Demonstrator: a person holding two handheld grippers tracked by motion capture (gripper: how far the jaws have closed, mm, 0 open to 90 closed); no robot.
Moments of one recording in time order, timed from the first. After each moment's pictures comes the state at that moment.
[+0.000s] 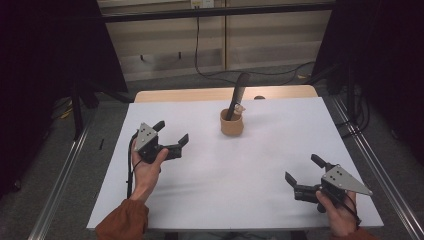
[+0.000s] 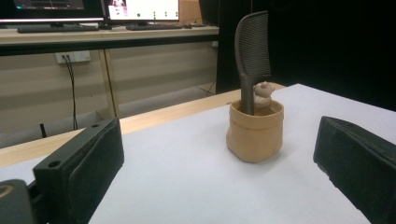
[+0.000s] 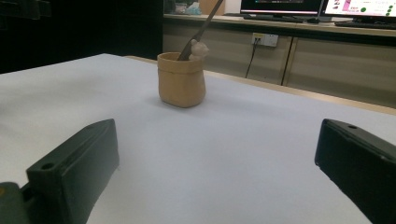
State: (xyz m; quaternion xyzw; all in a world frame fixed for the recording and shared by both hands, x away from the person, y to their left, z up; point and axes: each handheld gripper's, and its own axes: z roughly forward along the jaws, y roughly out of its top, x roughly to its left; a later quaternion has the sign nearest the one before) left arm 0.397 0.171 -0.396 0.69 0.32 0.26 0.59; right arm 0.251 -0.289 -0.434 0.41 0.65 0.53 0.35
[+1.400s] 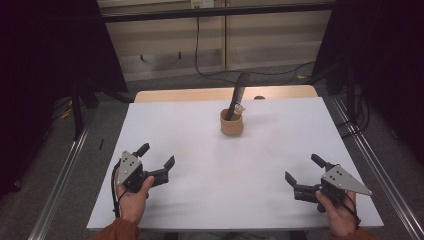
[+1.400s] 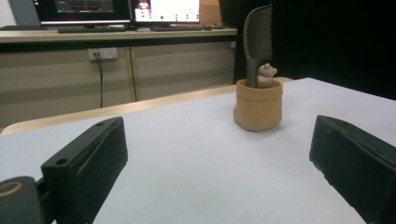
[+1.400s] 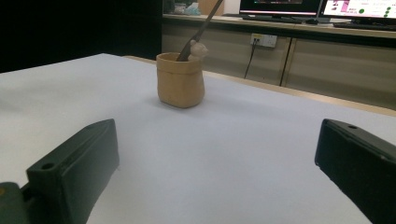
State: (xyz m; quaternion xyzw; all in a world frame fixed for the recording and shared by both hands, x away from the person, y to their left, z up) left arm 0.328 0.205 -0.413 0.67 0.36 0.29 0.58; right arm 0.251 -0.289 -0.433 0.41 0.65 0.53 0.35
